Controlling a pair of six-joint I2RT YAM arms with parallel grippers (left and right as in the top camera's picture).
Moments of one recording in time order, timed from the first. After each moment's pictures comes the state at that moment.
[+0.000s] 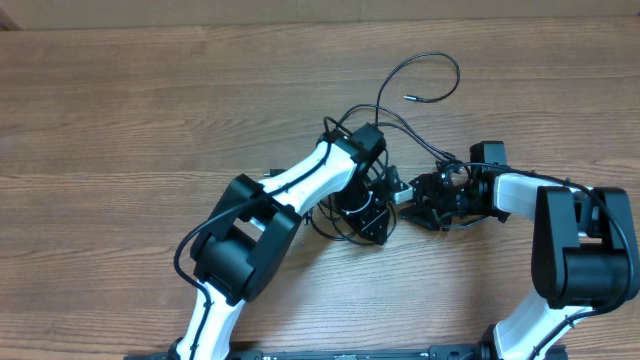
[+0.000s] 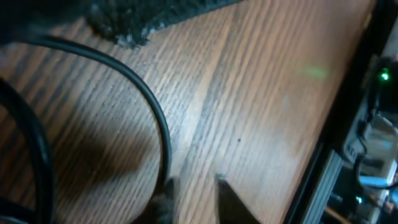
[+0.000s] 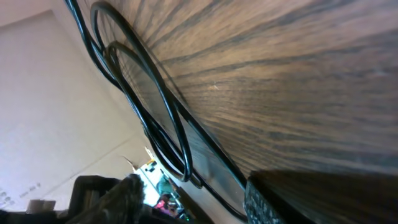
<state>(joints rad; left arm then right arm) -0.69 2.17 1.53 -0.99 0.65 0.28 -0.03 1.90 0.83 -0.38 -0.98 0.57</state>
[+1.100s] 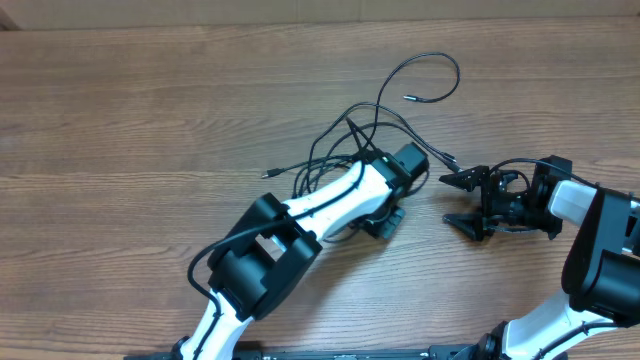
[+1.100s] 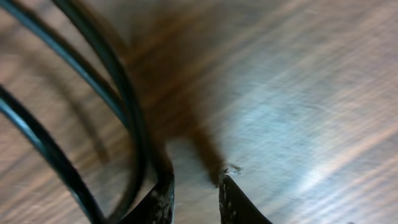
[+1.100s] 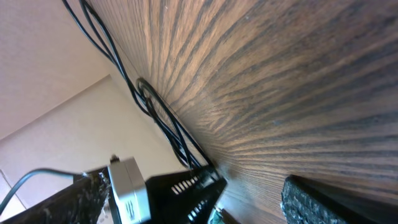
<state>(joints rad) -0.84 2.17 1.59 -0.97 0.05 -0.21 -0.37 1.88 0.83 -0.54 -1.03 0.49</state>
